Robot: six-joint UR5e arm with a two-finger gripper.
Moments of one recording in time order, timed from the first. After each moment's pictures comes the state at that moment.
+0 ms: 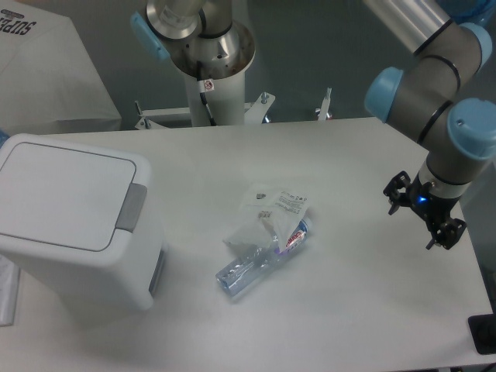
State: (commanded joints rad) arm 2.77 -2.14 -1.31 -1.20 1.57 1.70
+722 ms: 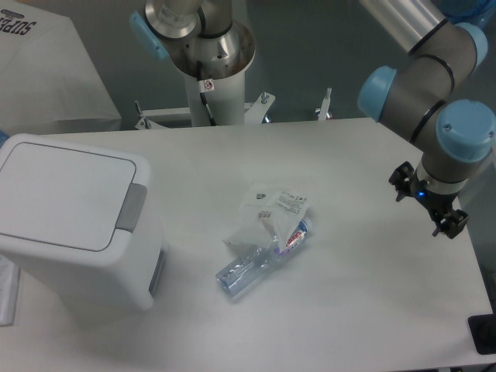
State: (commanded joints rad) arm 2.77 -2.11 -1.32 -1.21 1.72 1.71
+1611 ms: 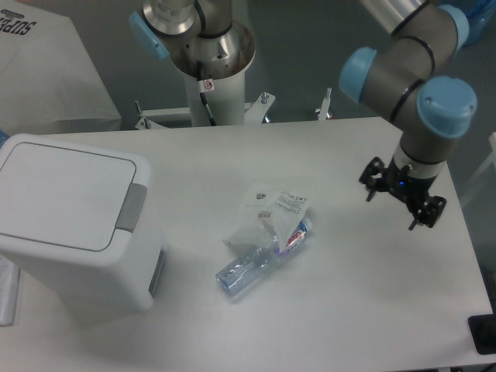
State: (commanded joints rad) arm 2.74 -1.94 -1.48 -1.17 1.32 1.26
